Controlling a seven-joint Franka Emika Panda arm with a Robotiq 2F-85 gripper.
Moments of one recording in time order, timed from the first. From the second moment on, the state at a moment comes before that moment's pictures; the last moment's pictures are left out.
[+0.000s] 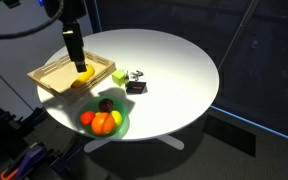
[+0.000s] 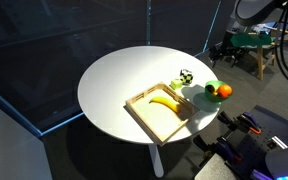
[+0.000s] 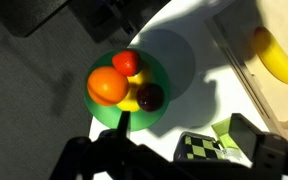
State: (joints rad) arm -0.21 -0.16 -0.11 -2.52 -0.01 2.27 0.33
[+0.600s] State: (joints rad) arm -0.21 -0.15 -0.13 -2.56 -0.01 2.30 0.36
